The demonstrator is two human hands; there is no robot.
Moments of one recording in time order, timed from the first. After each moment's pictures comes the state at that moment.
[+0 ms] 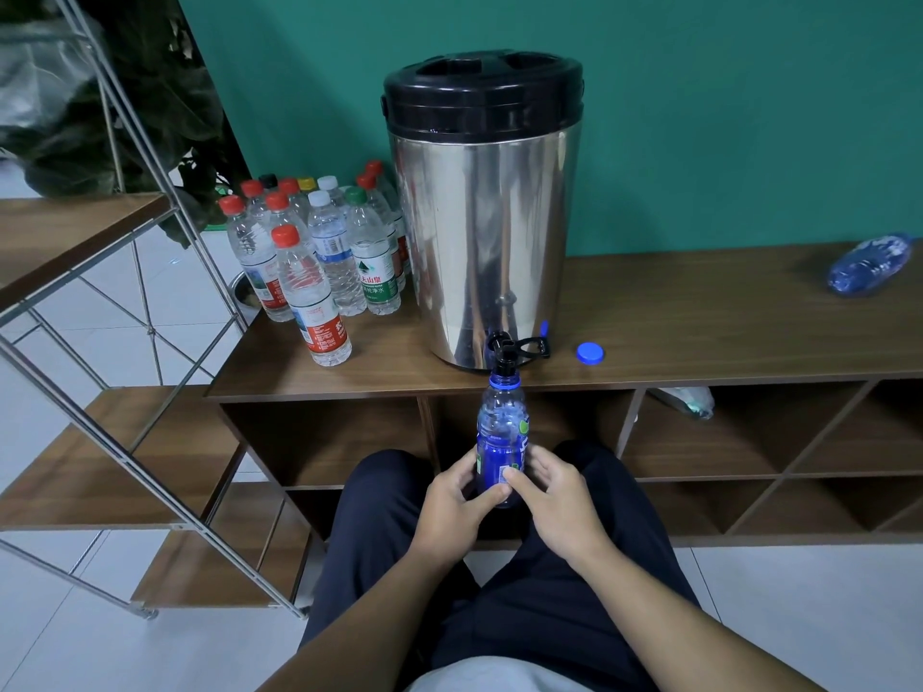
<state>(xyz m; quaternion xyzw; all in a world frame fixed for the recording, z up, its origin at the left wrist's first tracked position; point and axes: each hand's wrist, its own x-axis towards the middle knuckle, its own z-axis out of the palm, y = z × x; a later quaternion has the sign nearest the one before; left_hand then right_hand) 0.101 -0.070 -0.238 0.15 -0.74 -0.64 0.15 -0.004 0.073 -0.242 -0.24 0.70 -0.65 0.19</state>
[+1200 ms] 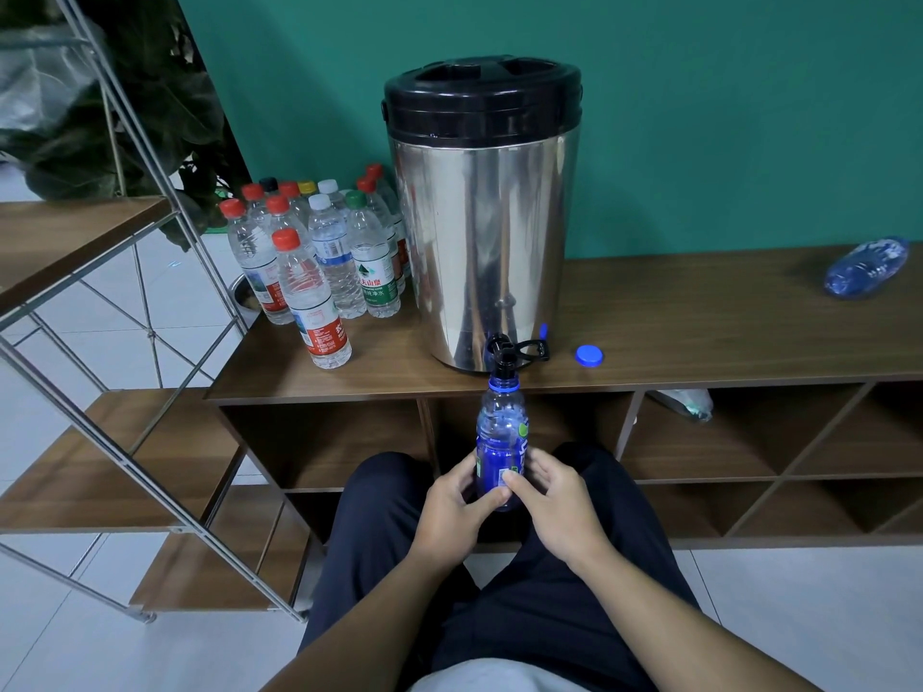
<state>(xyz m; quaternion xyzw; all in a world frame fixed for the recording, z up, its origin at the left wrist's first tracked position) 0.100 -0.070 -0.238 0.14 -0.73 -0.65 0.15 -0.003 0.073 -0.241 -0.24 0.70 -0.64 0.19</state>
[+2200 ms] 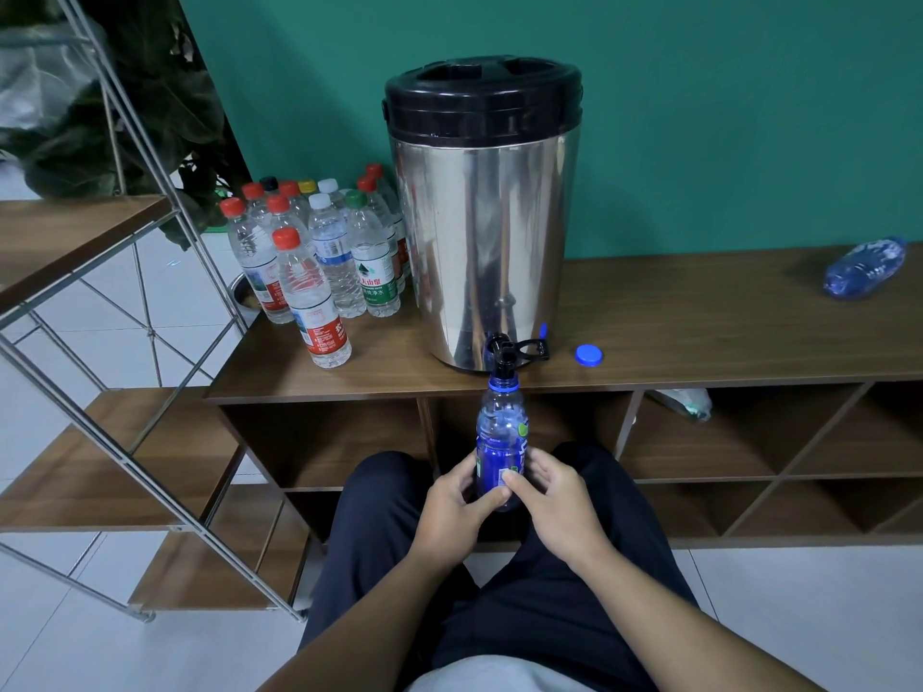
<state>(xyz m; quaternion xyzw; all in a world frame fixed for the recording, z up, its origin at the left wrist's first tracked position) 0.100 -0.070 -0.242 0.15 -0.73 -0.65 0.14 -0.002 0.075 -0.240 -0.24 0.71 -0.63 0.19</state>
